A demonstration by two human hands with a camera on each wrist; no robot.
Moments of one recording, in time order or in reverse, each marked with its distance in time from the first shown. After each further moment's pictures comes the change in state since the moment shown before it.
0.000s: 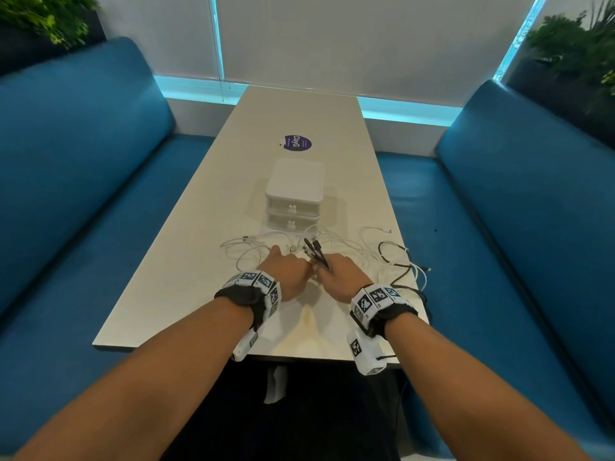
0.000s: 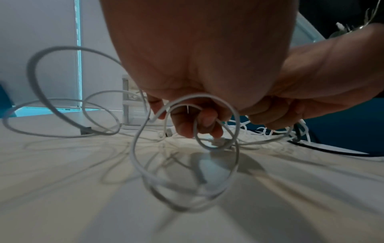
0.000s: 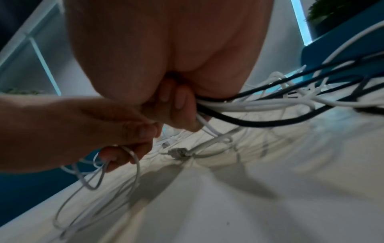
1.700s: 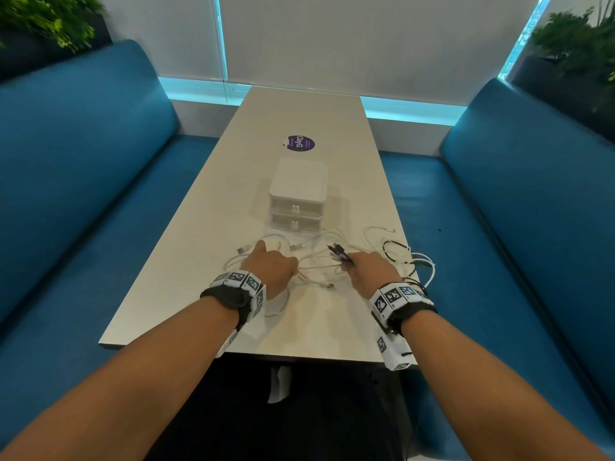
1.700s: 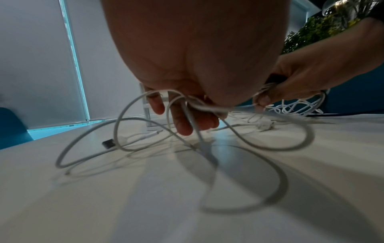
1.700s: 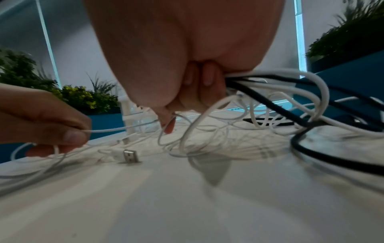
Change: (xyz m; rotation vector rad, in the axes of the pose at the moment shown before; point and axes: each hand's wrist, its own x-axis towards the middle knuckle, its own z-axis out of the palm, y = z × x) left_hand -0.008 -0.033 0.013 0.068 0.004 -0.072; right_hand -0.006 0.030 -0.023 -0.347 0.104 0.138
